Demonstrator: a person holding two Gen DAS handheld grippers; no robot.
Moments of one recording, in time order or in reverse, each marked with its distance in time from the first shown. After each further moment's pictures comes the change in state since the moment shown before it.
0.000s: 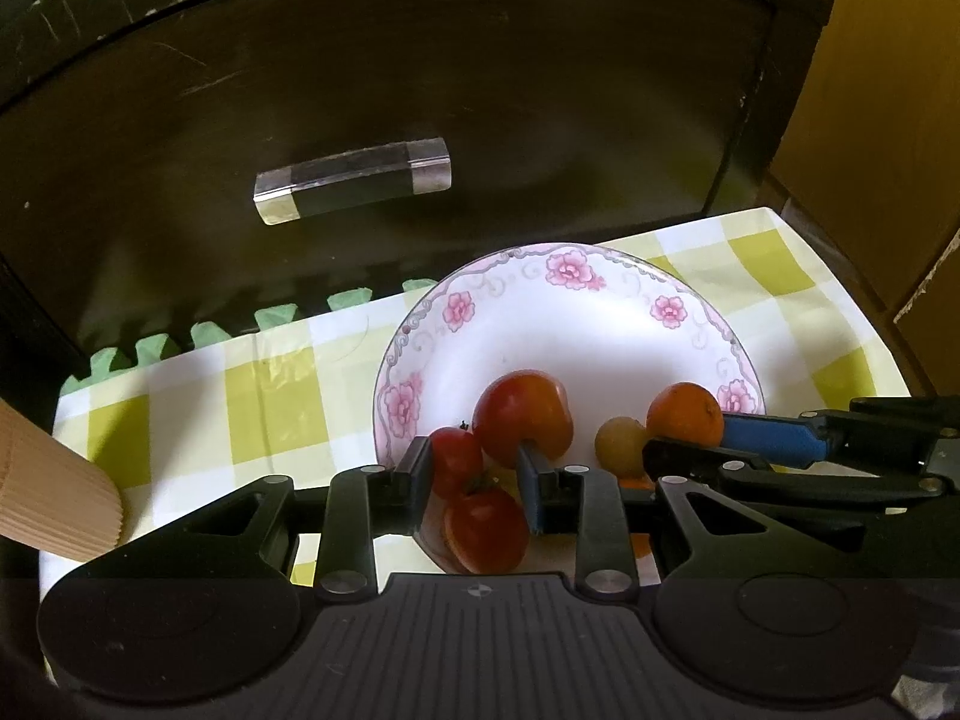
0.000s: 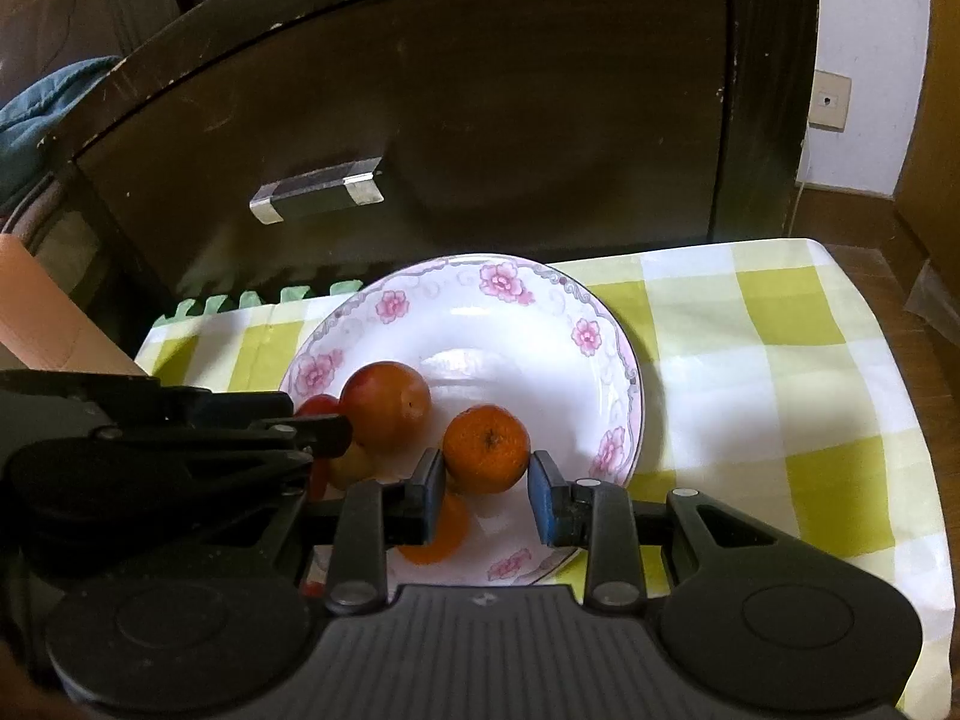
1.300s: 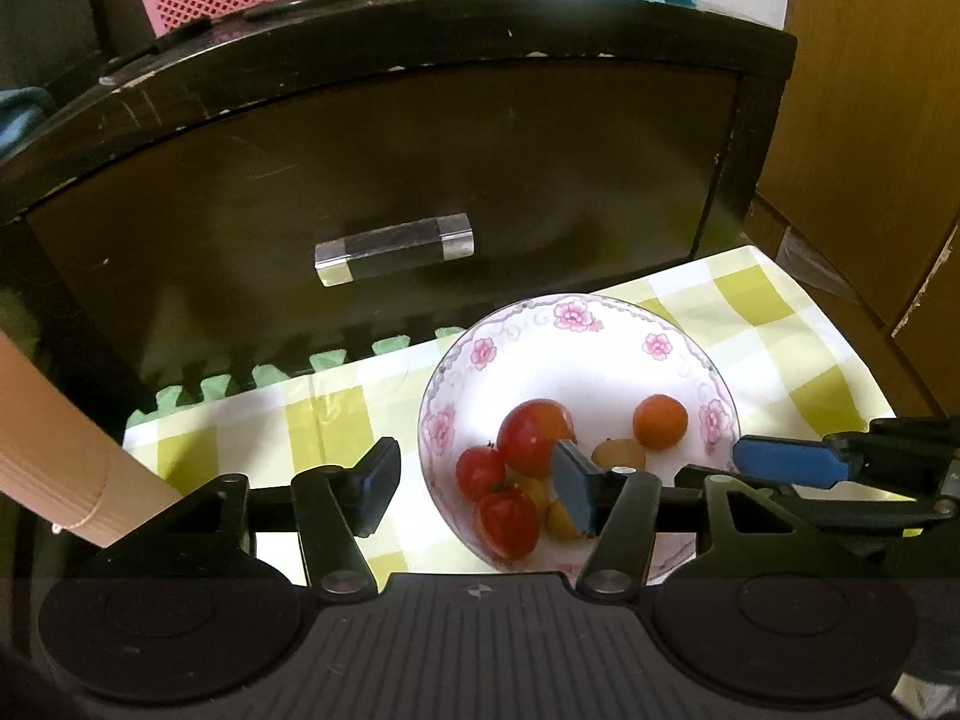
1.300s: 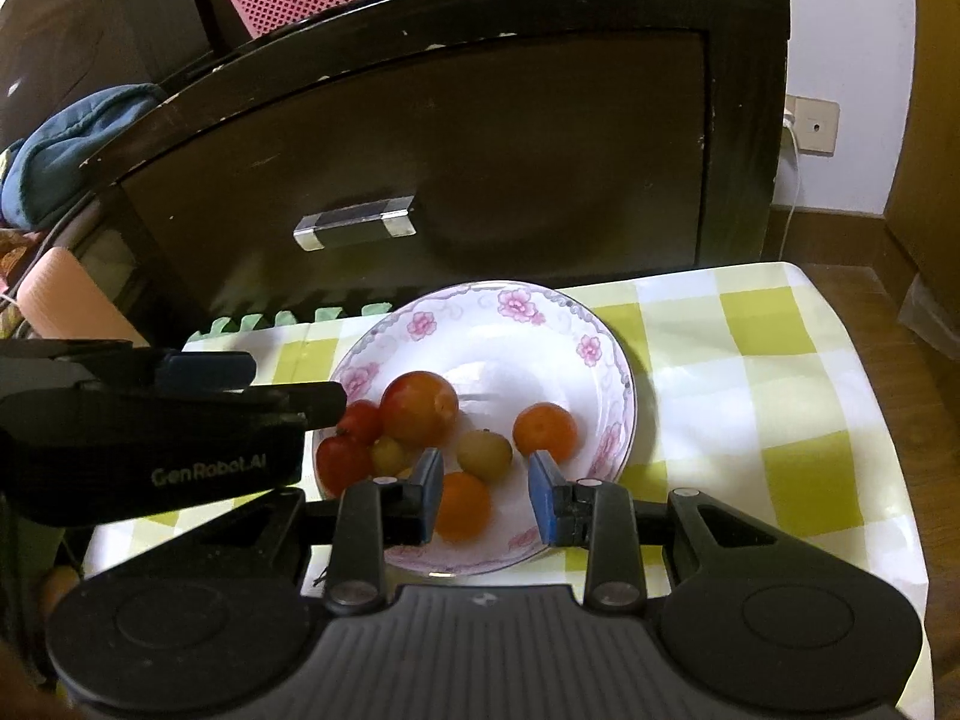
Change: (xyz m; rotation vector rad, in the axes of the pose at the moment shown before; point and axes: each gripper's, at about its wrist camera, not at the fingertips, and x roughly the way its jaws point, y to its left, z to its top) left arm -0.049 0.000 -0.001 0.028 -0.080 0.050; right arm -0.041 0.012 -0.006 -0.005 -0.055 0.008
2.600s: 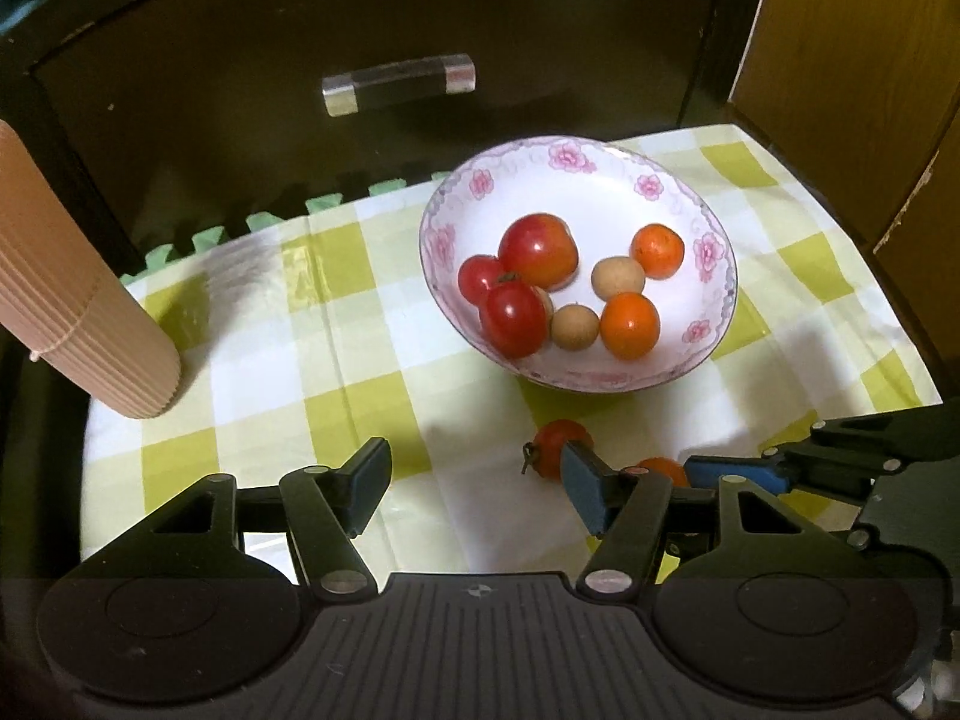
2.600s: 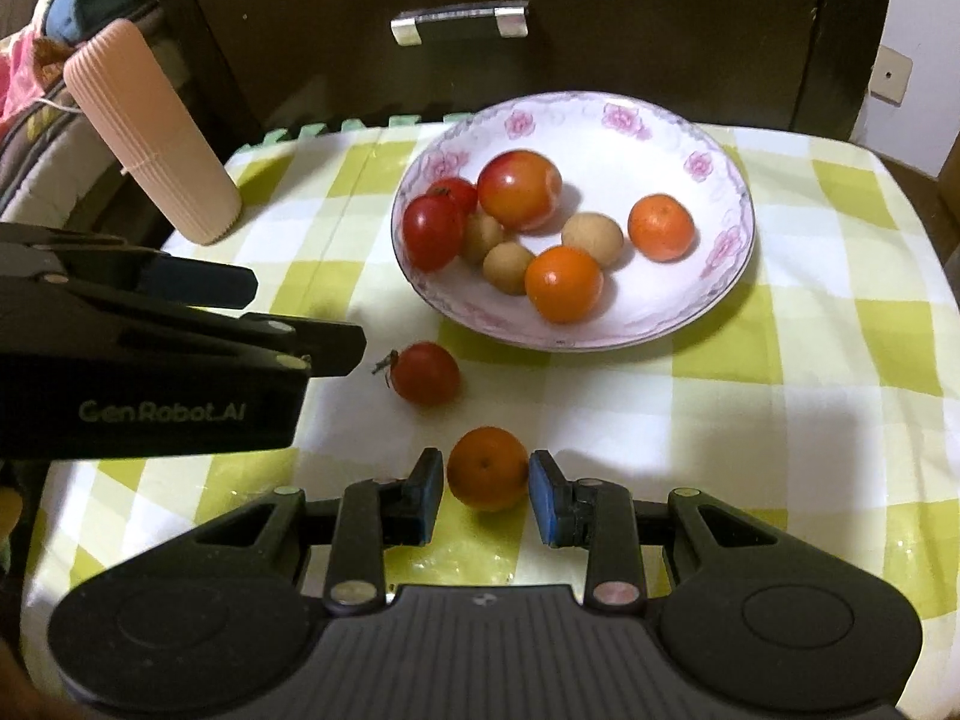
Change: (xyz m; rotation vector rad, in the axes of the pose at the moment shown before) left arm -0.002 0.007 -0.057 0.002 0.152 -0.057; right arm 0.021 0.037 -0.067 -0.132 0.216 0.025
